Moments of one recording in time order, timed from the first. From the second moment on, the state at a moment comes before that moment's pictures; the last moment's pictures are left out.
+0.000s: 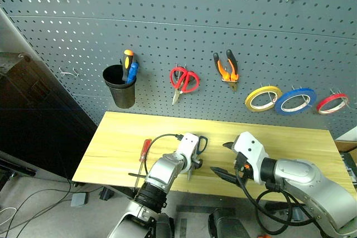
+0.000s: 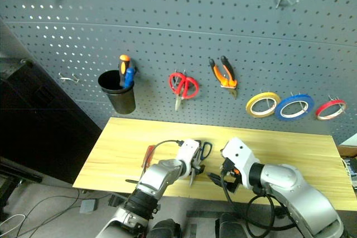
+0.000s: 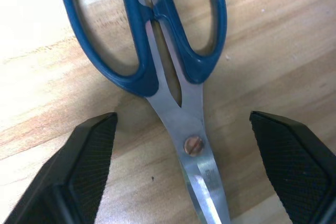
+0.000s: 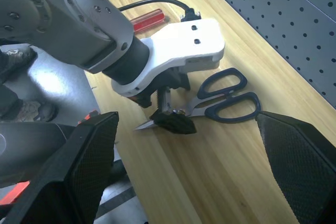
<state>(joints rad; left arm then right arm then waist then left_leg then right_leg) -0.40 0.00 -0.28 0.27 0.00 0.89 -0.22 -0.06 -0.64 0.17 -0.81 0.34 0.97 0.59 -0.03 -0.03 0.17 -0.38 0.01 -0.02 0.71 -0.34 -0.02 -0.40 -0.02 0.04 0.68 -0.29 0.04</state>
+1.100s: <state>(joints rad) -0.36 0.12 -0.24 0.31 0.00 0.66 -0.34 -0.13 -0.68 0.11 -0.85 0.53 1.03 0.57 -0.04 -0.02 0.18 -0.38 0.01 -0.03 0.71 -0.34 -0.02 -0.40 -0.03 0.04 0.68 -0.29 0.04</state>
